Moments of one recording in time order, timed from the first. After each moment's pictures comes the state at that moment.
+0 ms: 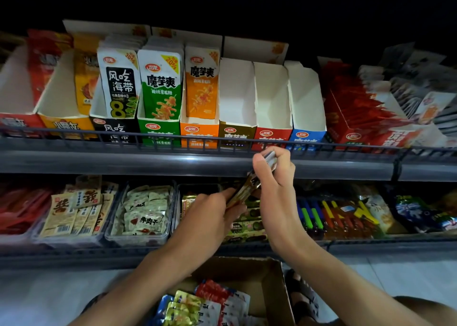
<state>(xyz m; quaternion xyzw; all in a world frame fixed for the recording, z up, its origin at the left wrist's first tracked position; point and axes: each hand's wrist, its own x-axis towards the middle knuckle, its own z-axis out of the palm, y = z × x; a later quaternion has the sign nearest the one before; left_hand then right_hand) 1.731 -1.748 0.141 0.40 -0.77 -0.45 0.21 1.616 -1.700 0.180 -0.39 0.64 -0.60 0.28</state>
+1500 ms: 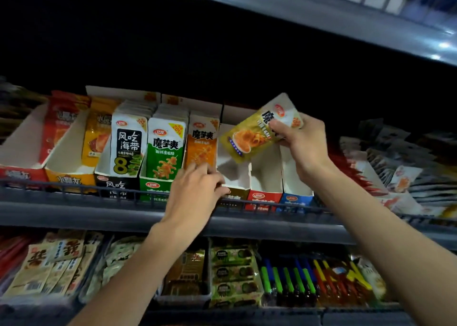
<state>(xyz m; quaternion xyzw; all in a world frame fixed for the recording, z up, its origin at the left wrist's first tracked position) 1.706 -1.842 0.216 0.42 -0.85 -0.03 0.30 1.508 -1.814 0.300 -0.49 0.57 -0.65 0.12</state>
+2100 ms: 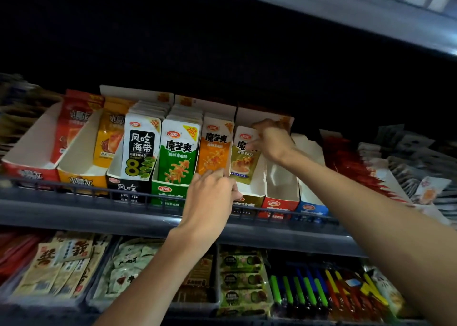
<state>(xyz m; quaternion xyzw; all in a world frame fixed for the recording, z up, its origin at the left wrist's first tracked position) 1.698 -1.852 0.210 0.43 -0.85 -0.05 0.31 1.513 -1.910 0.279 -0.62 0.75 -0.20 -0.02</state>
